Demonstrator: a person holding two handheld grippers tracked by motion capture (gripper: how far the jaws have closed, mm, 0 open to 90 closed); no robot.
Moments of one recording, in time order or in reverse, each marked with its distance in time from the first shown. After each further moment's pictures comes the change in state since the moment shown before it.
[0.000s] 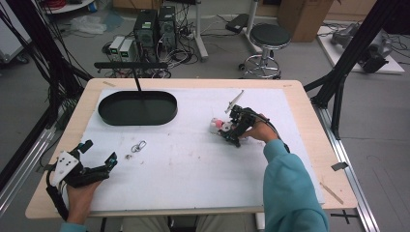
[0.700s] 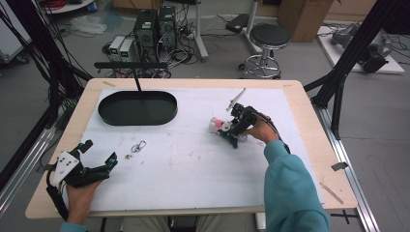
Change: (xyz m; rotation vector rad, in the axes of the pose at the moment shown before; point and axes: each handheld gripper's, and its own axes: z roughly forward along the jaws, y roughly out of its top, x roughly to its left) left arm -0.001 0.000 0.000 0.008 0.005 0.010; right arm 0.000 0.001 -0.009 -0.020 0.009 0.008
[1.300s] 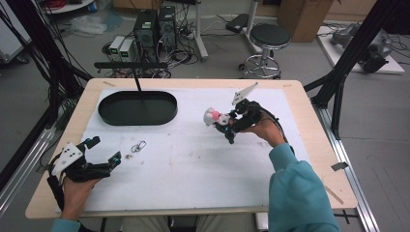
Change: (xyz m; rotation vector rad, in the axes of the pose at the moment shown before) left arm -0.004 0.030 0.016 0.129 -0.166 0.021; right arm 0.028 0.007 -0.045 -0.265 0.031 -0.066
